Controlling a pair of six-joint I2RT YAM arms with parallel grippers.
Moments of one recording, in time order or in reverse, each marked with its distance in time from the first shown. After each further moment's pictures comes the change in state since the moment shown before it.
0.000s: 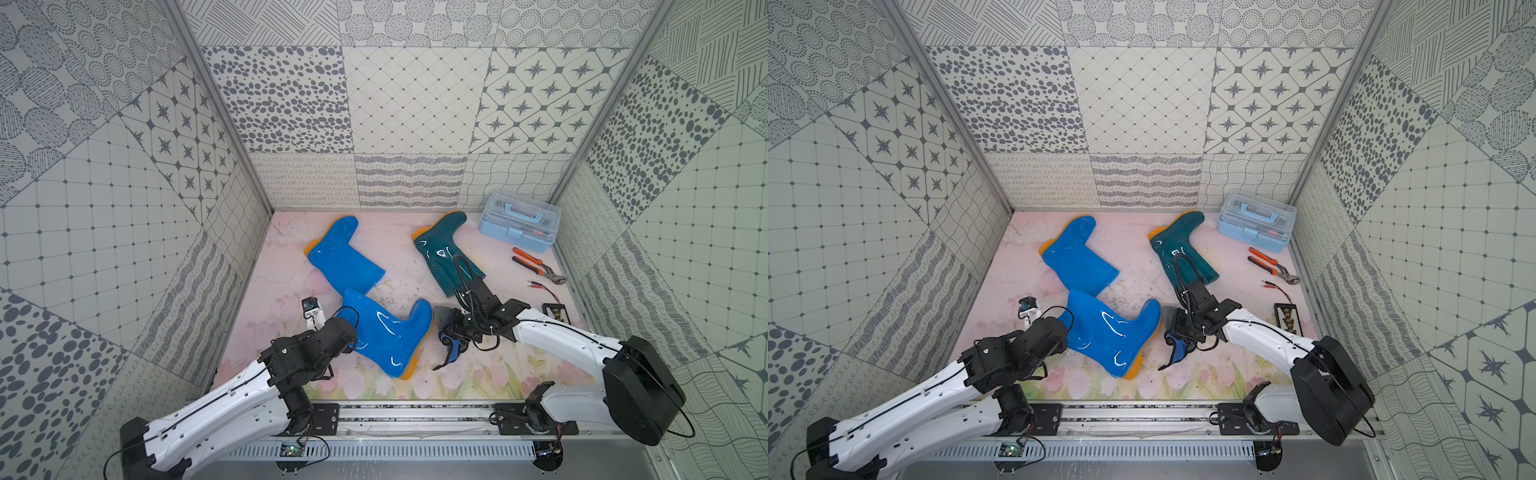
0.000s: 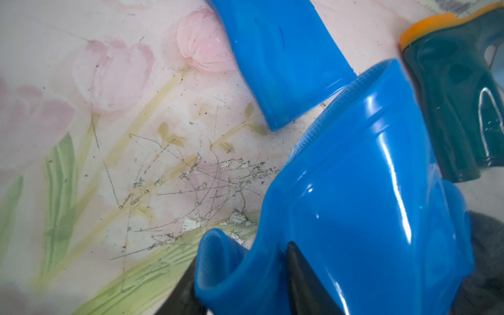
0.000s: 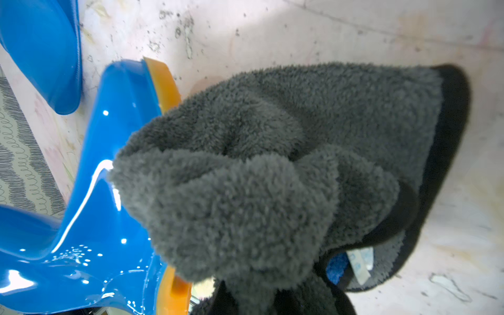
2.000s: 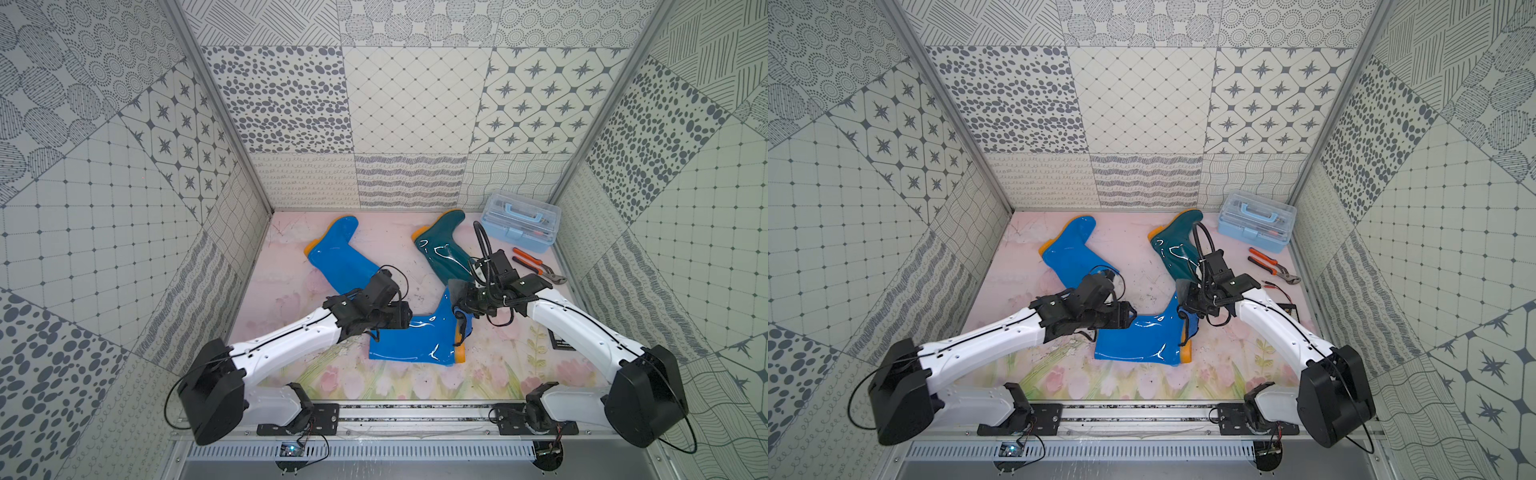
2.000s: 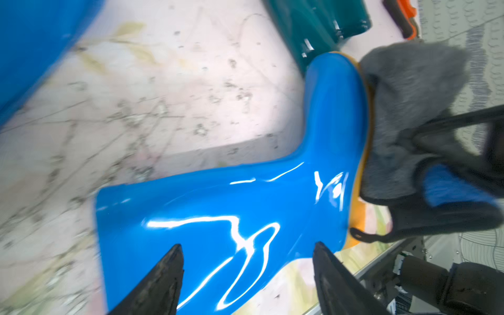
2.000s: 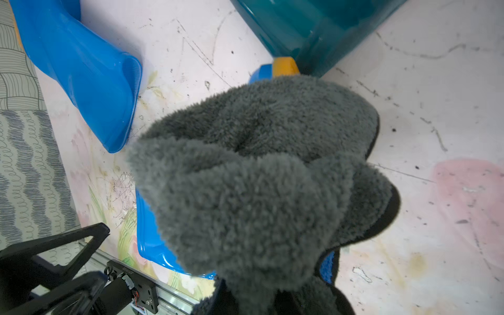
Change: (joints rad) left arm 0.103 0.491 0.188 0.458 0.610 0.347; right arm -0.163 -0.009 0.279 -0.252 0.031 -0.211
